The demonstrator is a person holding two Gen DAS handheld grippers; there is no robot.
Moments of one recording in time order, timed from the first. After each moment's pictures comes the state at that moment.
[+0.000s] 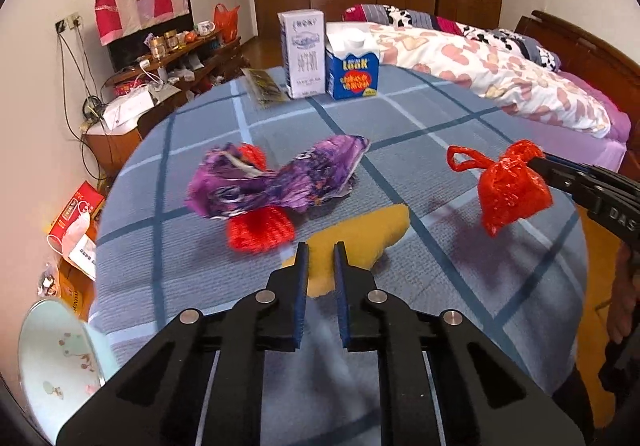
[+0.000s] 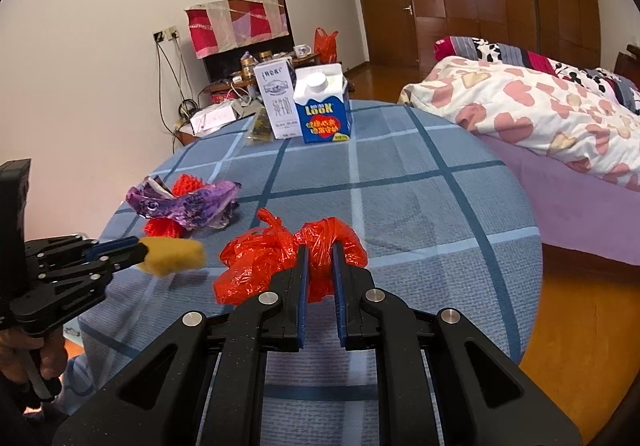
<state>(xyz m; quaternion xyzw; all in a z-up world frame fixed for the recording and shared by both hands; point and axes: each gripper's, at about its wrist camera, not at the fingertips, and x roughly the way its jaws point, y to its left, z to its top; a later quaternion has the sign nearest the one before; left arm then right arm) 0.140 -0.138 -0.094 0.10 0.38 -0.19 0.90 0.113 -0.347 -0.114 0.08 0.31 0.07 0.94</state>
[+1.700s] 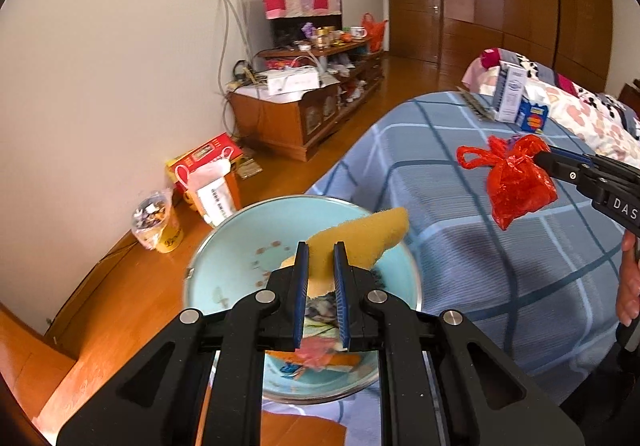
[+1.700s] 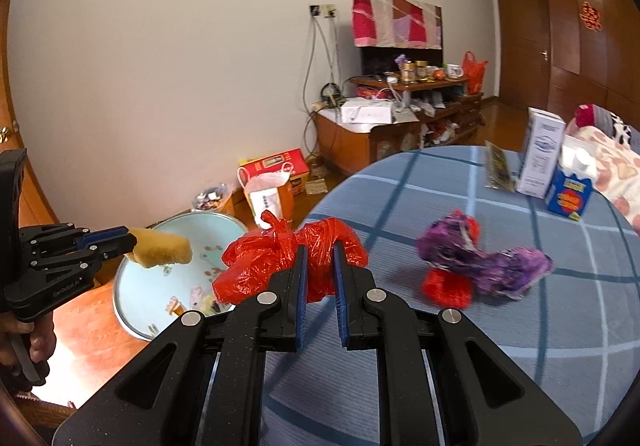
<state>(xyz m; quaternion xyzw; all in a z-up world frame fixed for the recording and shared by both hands) 0.054 0.122 -0.063 0.03 0.36 0.02 0.93 0.132 -0.093 -0.079 -0.02 0.28 0.28 0.92</state>
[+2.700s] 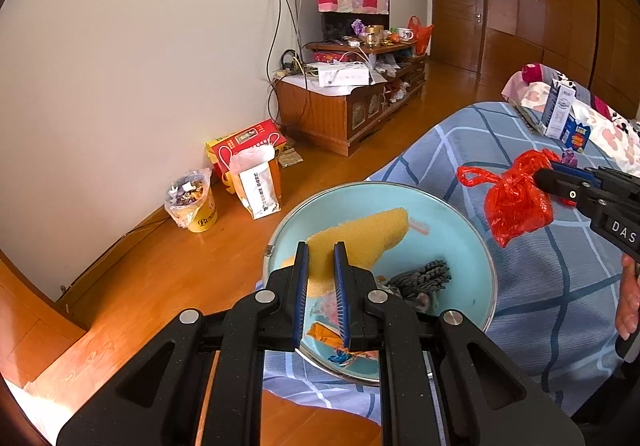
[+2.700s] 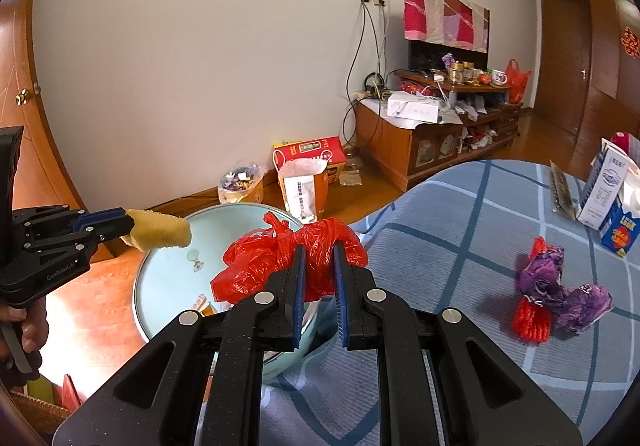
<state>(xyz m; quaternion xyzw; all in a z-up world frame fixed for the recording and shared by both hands) 0.040 0.183 -0.068 0.00 0.36 0.09 0.93 0.136 -0.012 -0.086 -0.06 0.29 0.33 0.90</state>
